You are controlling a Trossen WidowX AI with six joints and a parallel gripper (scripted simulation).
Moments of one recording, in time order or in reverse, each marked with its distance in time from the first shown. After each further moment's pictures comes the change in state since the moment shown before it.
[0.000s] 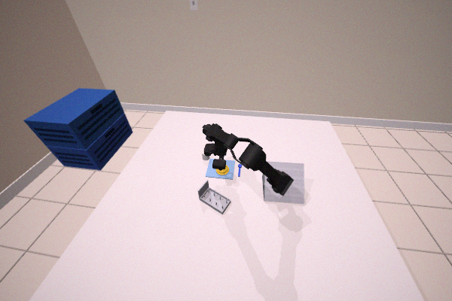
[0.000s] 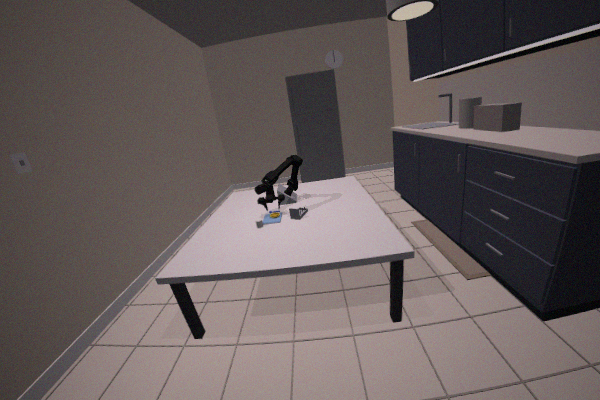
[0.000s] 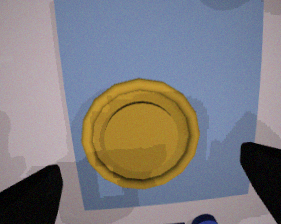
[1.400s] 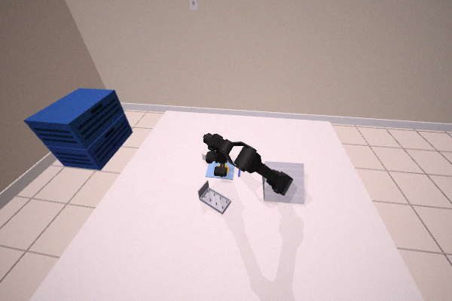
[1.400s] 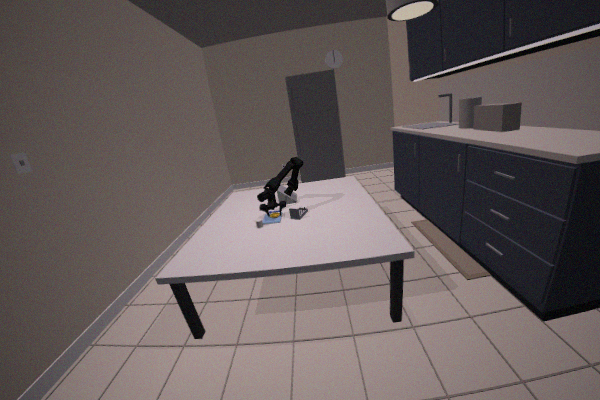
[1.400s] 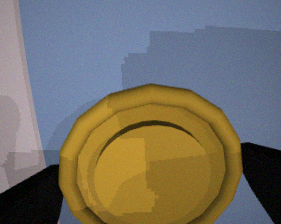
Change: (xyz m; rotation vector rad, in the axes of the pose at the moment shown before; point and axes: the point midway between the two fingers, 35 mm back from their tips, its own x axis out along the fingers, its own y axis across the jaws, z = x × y) arm 0.053 0.002 -0.005 -0.003 0.004 0.005
